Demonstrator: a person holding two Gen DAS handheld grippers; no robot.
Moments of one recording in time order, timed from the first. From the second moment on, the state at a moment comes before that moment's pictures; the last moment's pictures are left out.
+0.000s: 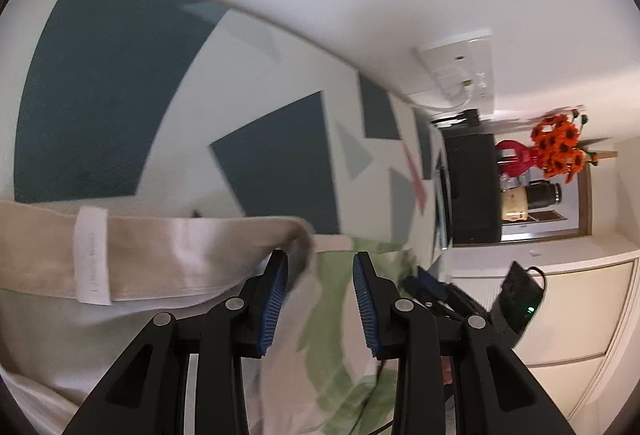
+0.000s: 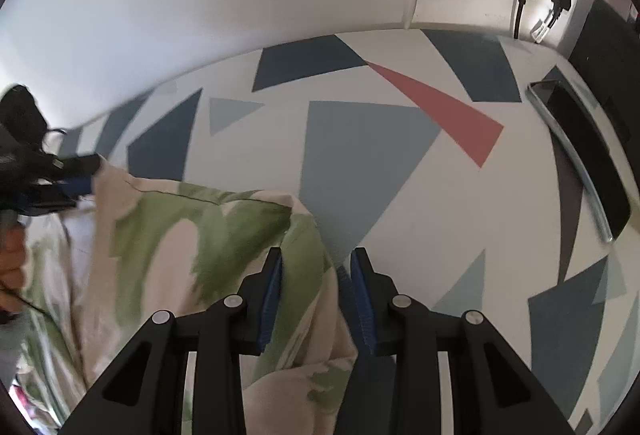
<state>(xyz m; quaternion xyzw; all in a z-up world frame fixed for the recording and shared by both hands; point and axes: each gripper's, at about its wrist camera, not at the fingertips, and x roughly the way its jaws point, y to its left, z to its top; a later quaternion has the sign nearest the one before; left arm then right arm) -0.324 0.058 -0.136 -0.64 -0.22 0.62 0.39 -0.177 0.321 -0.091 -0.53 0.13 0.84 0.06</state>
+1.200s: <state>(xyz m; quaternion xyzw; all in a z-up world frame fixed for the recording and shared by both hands) -0.338 0.047 -0.141 -0.60 -0.27 0.67 0.35 -0.177 0.322 -0.080 -0.52 0.09 0.84 0.09</state>
